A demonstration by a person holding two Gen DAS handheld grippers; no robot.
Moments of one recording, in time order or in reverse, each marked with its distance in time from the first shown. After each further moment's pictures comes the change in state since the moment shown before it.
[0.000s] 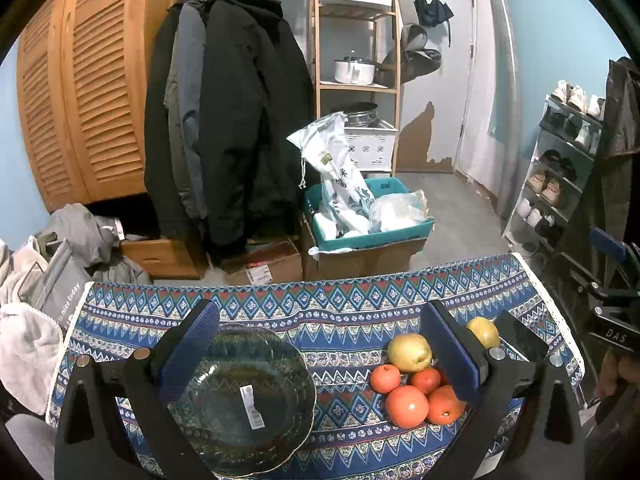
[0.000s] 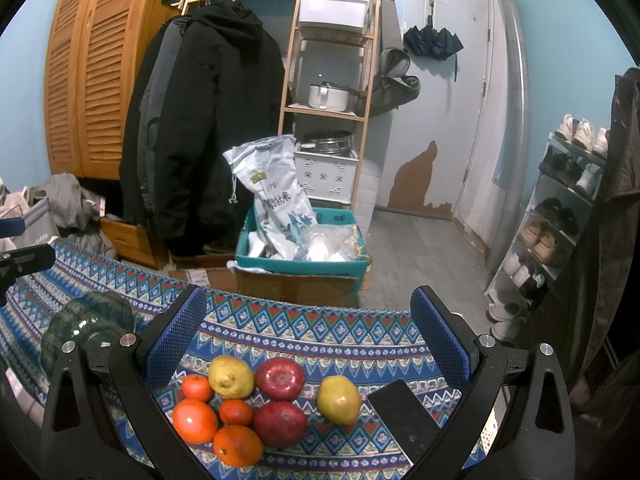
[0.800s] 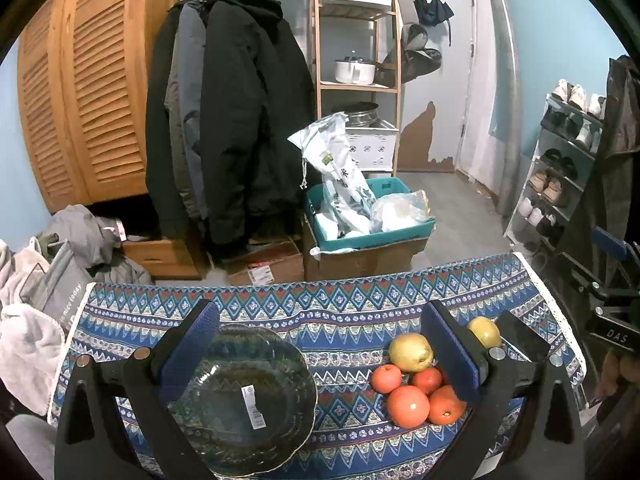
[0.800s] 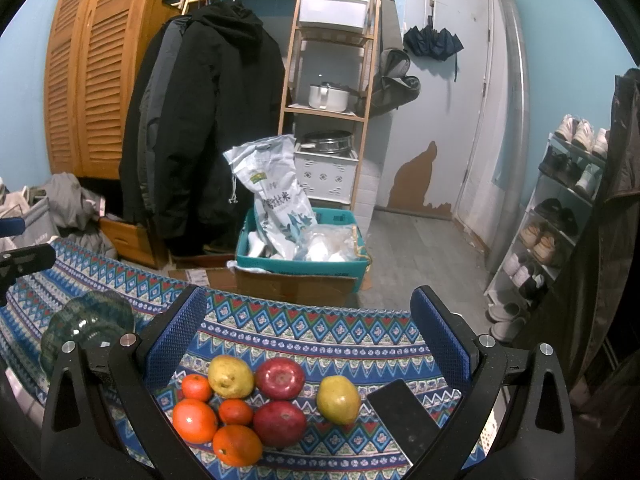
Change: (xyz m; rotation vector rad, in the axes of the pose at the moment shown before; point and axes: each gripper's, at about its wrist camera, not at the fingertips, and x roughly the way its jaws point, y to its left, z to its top) left arm 0.001 -0.001 -0.001 0.001 0.004 0.004; right arm 0.000 0.000 0.000 -0.001 0.001 0.000
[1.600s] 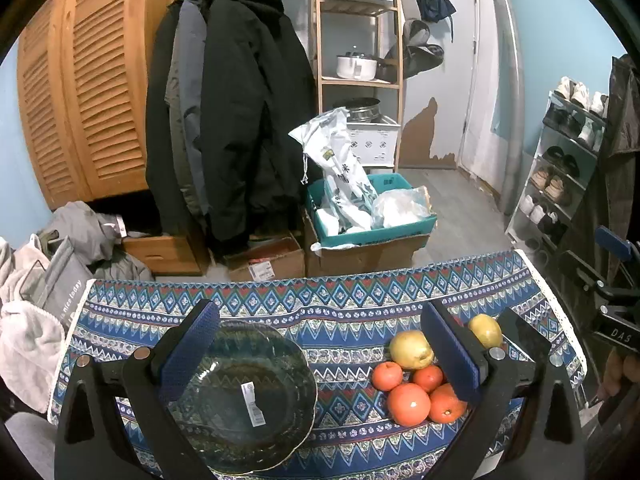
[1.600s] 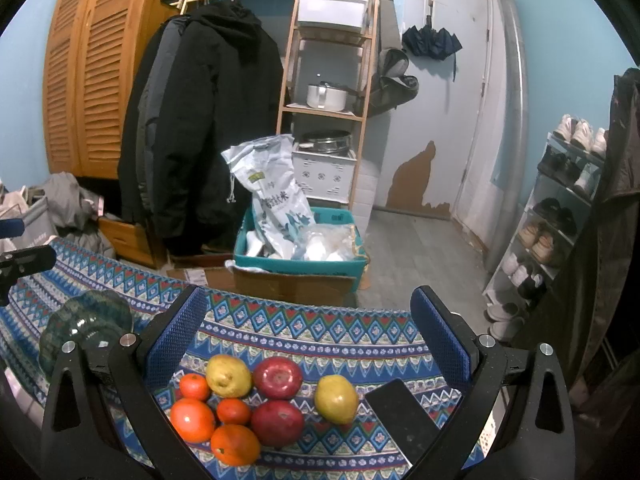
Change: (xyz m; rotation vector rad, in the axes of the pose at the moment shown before) left arm 0.004 0.003 0.002 -0.004 0.019 0.001; right arm 0.000 -0.001 -0.001 0.000 0.001 -0.001
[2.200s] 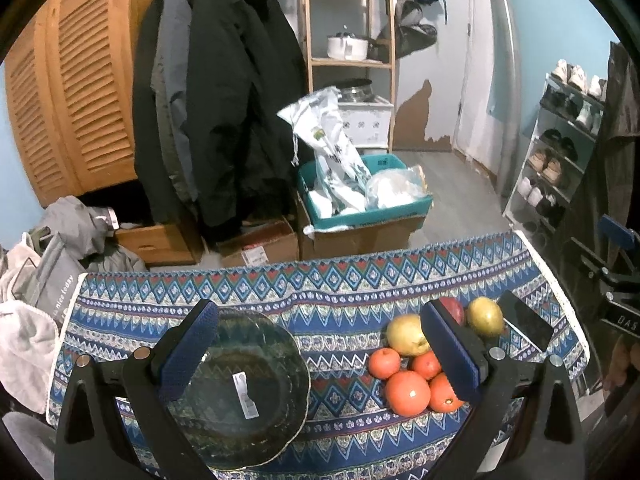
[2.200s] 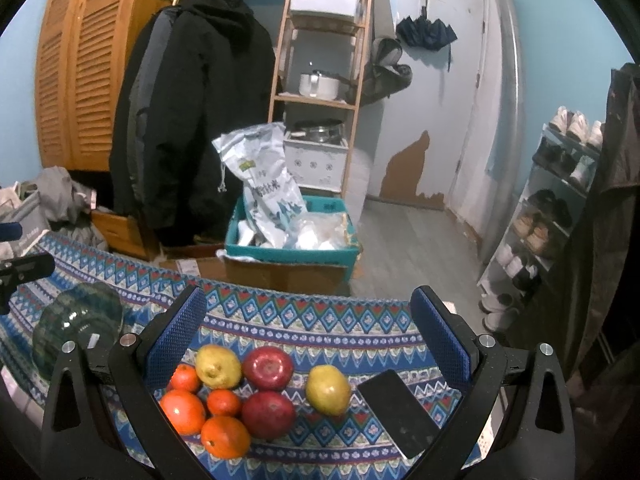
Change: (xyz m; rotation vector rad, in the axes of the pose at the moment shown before) left arm 0.022 -0.012 -0.008 0.027 0.071 -0.016; right arm 0.009 -0.012 -0.011 0.009 0.049 -0.018
